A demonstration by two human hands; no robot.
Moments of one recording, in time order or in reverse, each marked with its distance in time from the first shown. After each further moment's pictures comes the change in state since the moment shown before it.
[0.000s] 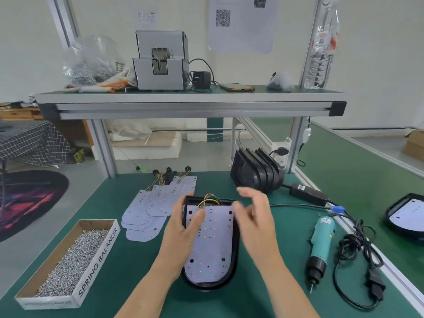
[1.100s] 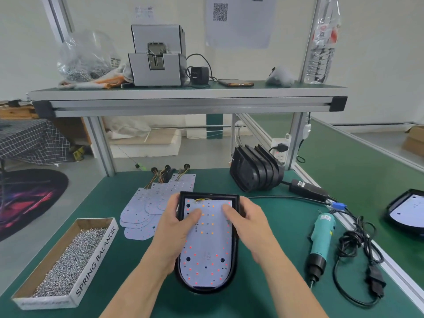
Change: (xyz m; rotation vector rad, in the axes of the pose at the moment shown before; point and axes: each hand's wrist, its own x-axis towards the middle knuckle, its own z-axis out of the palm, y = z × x) left_hand 0.006 0.010 -0.011 -0.168 -0.046 -0.101; right_hand 0.006 -0.003 -0.001 -0.006 -0.296 0.343
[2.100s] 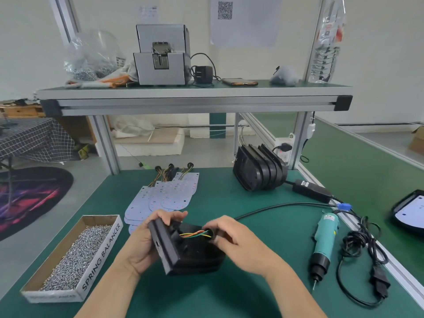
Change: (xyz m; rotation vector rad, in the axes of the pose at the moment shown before) left_hand 0.009 -0.033 -0.064 -0.491 -0.098 -0.237; right_hand -0.017 0.012 0.004 -0.408 -0.421 -0.240
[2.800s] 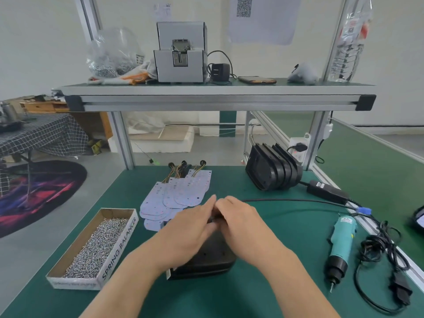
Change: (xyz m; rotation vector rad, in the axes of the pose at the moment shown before) left_hand -0.035 0.037 0.072 1.605 -0.273 0.334; right_hand 0.022 -0.055 0.003 -0.479 0.129 -0.118
